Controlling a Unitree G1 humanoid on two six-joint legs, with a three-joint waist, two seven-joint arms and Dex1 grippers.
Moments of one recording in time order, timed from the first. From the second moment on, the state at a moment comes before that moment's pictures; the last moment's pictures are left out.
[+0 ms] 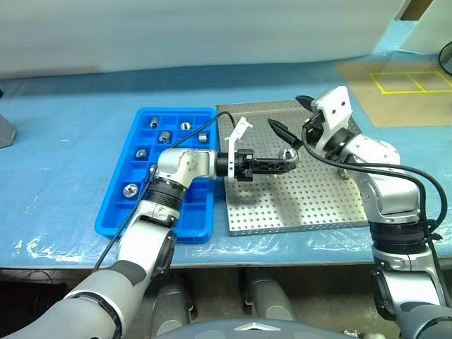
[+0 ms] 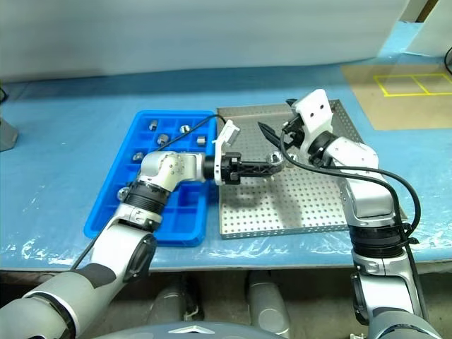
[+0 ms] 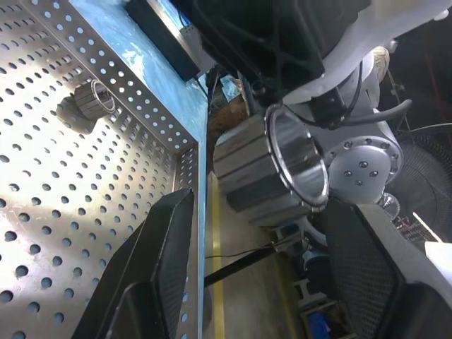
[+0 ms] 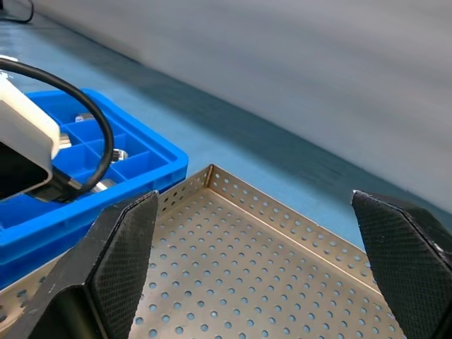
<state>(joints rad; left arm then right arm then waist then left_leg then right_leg) -0.91 0.01 -0.04 0.48 -0.60 1.05 -1.04 -0.53 -0.53 -0.03 -0.19 0.24 0.46 0.57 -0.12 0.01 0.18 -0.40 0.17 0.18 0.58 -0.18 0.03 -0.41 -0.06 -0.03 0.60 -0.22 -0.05</state>
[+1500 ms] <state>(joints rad) -0.89 0.15 -0.10 0.38 -0.59 1.01 -1.02 -0.53 -0.56 -0.02 -0.10 0.21 0.41 0.61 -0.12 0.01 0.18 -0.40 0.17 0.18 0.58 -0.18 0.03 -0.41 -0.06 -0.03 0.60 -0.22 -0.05</state>
